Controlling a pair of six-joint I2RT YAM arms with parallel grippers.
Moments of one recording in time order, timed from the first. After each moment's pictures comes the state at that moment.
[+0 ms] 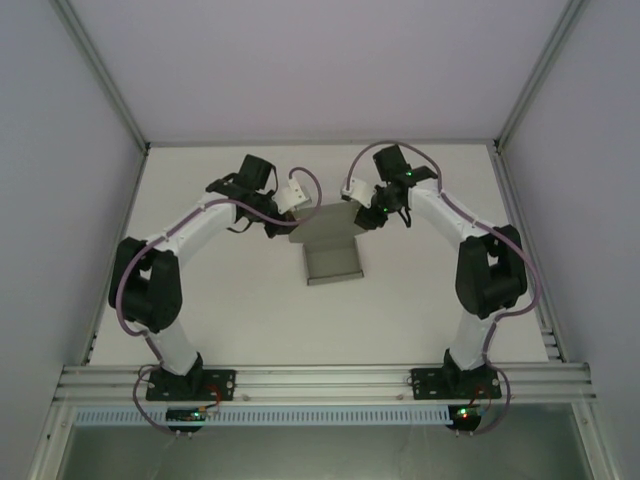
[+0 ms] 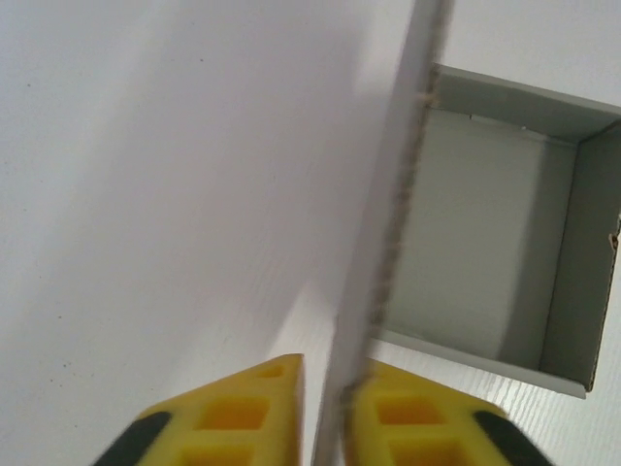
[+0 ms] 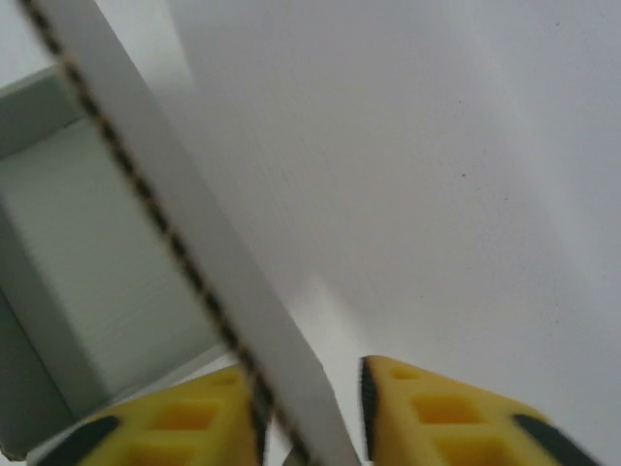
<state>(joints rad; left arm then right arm) -0.45 1.73 1.36 -0.66 0.41 0.59 0.37 1.82 1.49 -0.79 -0.31 -0.78</state>
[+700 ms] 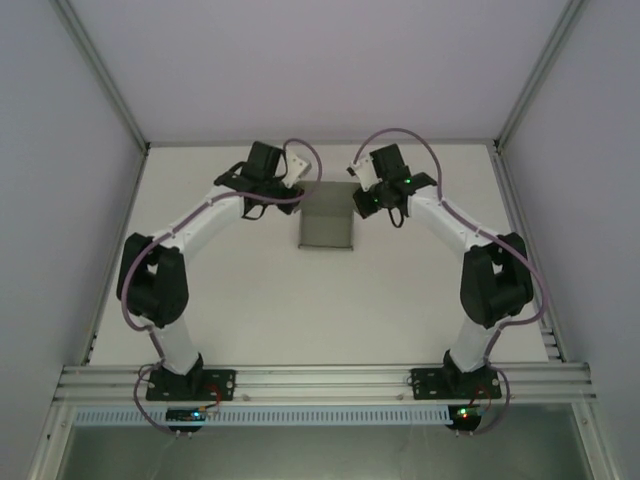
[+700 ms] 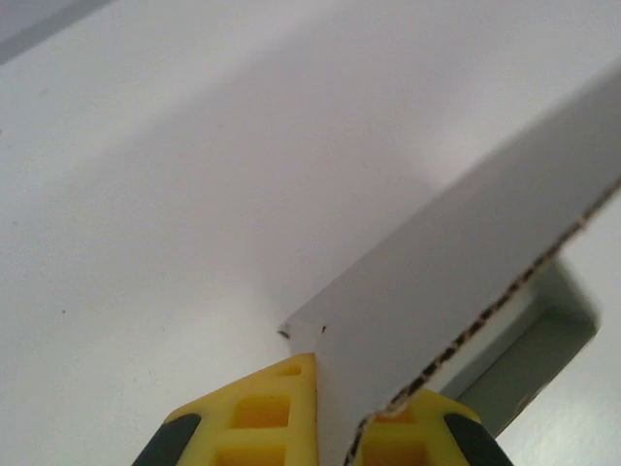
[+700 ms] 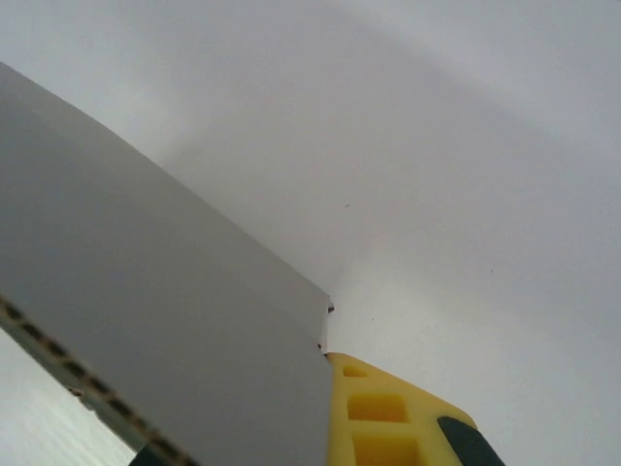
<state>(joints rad) -0.48 1.80 1.49 -0.49 0.17 0.07 0.43 1.75 1.42 -0.52 -0.08 -0.08</state>
